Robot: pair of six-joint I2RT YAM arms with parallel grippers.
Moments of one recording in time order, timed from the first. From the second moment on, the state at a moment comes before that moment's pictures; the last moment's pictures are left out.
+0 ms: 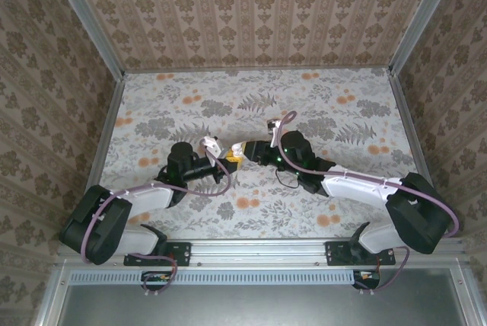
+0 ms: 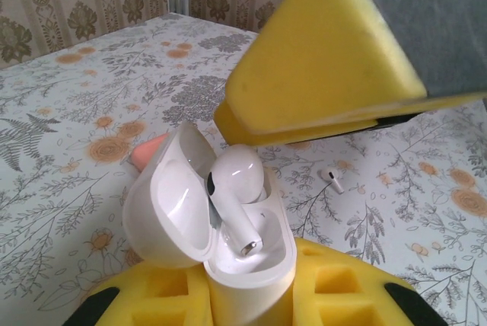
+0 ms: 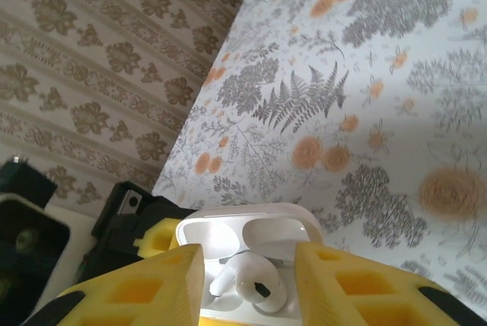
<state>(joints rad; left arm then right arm) -0.56 1.31 0.35 0.73 0.66 0.06 0.74 1.39 0.70 0.37 -0.14 0.82</state>
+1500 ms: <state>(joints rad) -0.58 1.29 0.35 0.70 0.65 0.17 0.74 1.39 0.84 0.06 -0.20 1.03</state>
